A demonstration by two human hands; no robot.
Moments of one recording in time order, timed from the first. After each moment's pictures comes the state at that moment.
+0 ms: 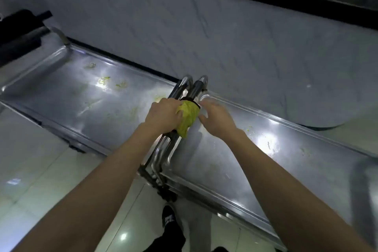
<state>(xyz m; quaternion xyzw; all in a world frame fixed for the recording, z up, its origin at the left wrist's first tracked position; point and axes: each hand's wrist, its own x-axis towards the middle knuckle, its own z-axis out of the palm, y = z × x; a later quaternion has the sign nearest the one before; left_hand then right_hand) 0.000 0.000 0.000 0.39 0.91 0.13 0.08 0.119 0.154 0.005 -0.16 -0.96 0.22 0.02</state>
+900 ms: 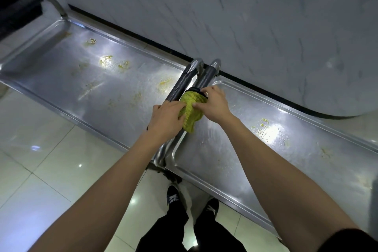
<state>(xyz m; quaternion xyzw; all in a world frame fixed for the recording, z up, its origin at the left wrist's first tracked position) -0.005 -0.006 -0.059 0.35 0.92 0.15 0.10 0.043 0.171 -0.058 -0.26 -0.90 0.34 -0.02</state>
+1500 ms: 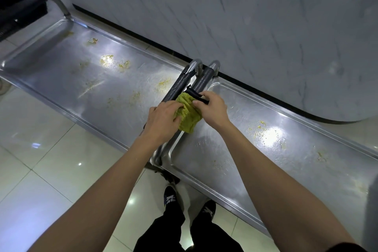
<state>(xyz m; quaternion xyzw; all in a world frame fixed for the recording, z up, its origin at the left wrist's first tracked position) 0.004 -0.013 -0.064 0.33 0.92 0.21 0.07 0.063 0.159 -0.042 -0.29 -0.84 0.46 0.05</state>
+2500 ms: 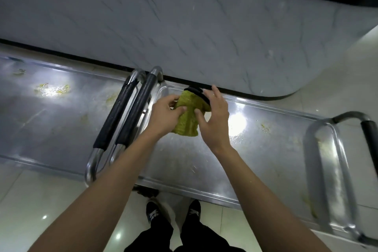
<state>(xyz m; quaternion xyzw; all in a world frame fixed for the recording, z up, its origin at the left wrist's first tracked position) 0.078 0.112 -0.002 0.30 0.77 0.50 0.26 0.210 0.205 -0.021 -0.33 -0.83 0.33 0.30</state>
